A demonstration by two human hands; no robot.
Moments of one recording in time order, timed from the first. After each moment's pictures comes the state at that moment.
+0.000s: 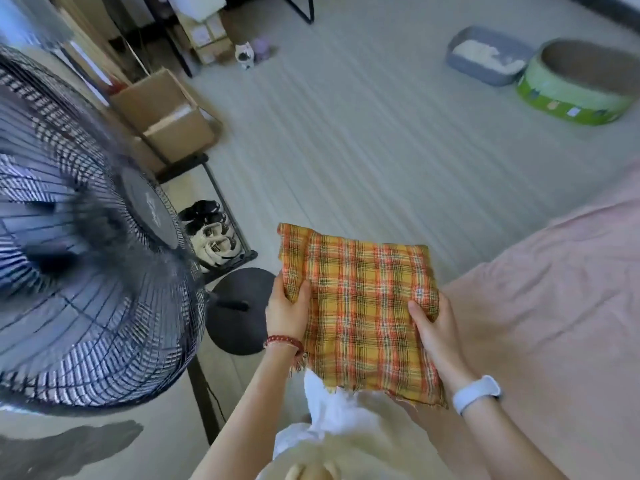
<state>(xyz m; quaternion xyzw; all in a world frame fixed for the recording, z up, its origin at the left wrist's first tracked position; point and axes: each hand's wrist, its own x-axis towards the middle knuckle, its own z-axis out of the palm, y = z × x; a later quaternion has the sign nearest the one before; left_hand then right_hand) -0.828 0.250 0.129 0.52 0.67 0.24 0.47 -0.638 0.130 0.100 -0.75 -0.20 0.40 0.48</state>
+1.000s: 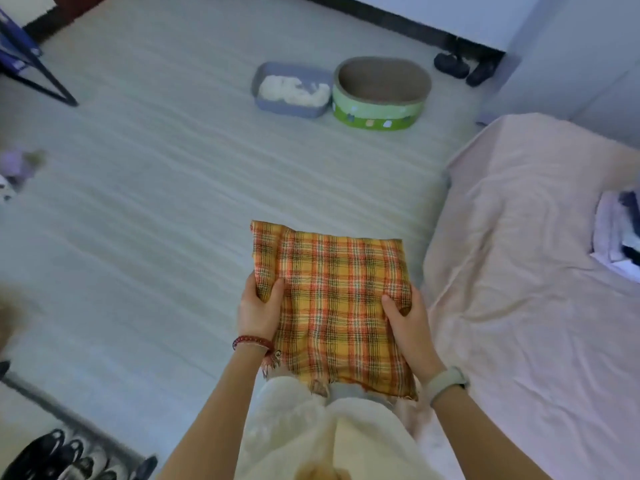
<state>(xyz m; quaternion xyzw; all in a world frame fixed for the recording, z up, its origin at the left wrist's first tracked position) -0.383 0.572 0.126 0.69 0.48 0.11 0.53 -0.284 0.376 0.118 -0.81 0.01 0.25 0.53</state>
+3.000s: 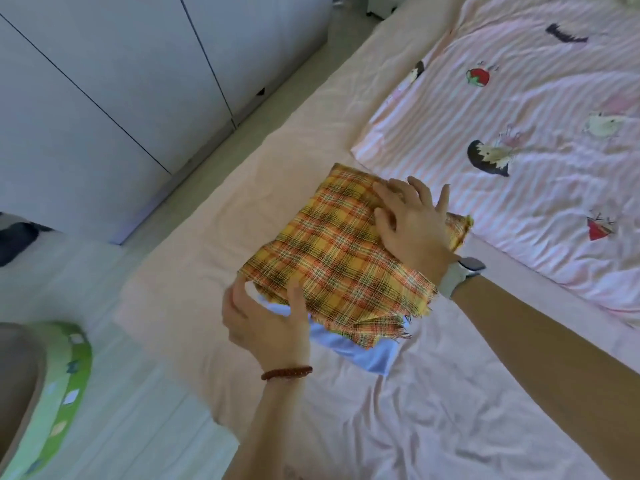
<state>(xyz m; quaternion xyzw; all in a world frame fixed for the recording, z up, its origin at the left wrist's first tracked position) 0.389 0.025 0.105 0.92 0.02 -0.04 0.39 0.338 -0.182 0.101 -0.94 0.32 -0.06 0.10</state>
